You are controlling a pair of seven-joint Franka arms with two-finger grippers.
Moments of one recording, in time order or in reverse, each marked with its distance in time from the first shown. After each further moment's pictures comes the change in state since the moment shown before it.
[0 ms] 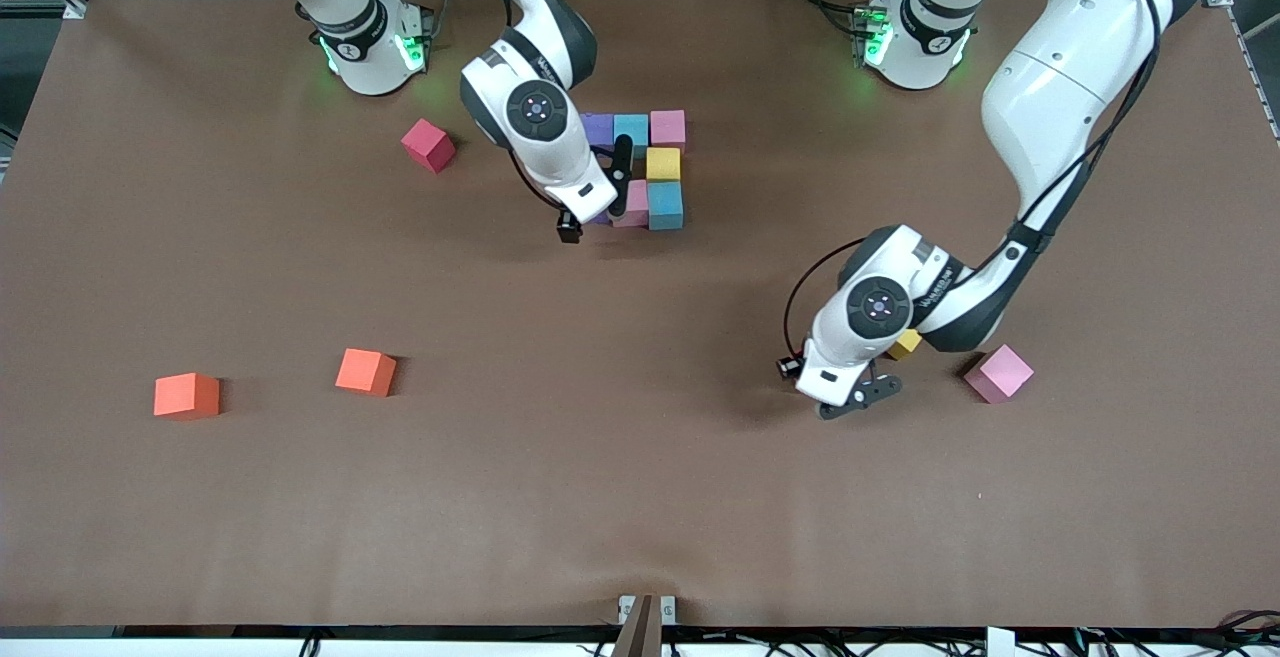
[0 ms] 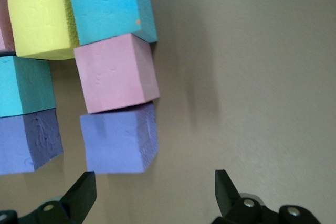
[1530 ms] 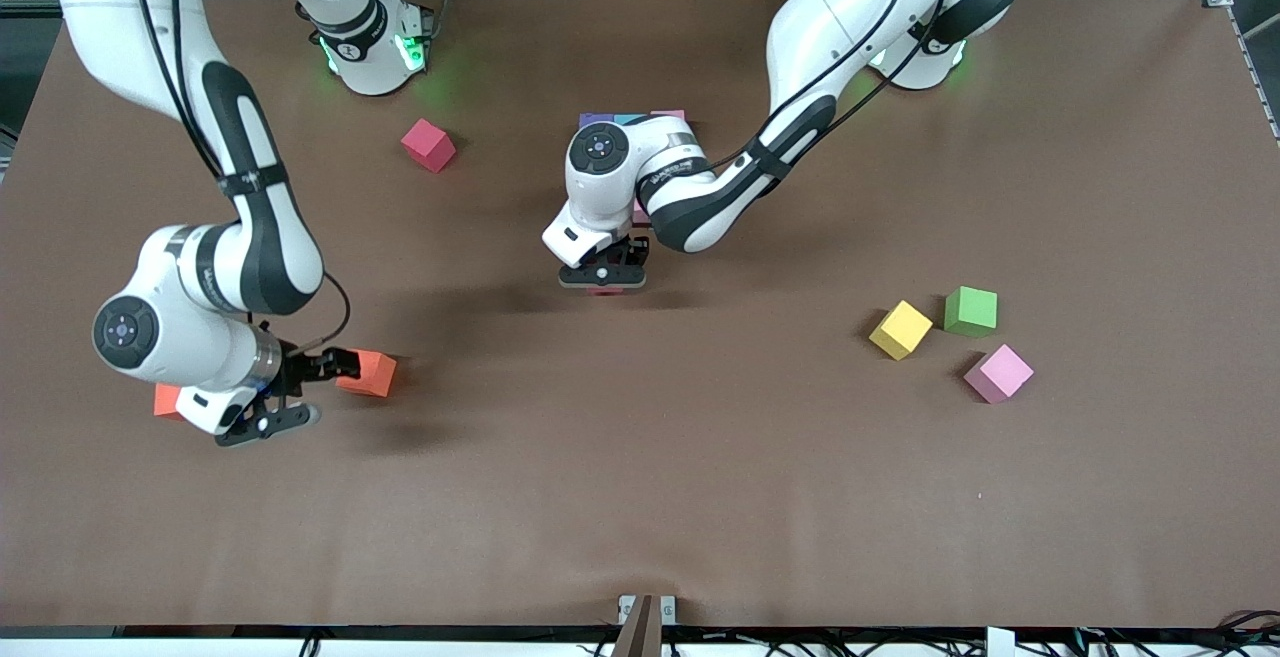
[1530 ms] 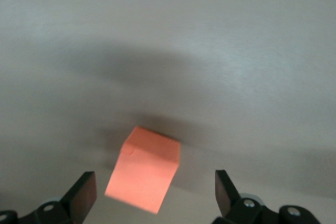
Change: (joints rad) left arm -0.582 0.115 0.036 0.243 -0.004 -0.003 -0.135; right arm -0.565 0.277 -0.188 0.448 0.012 -0.135 0.546
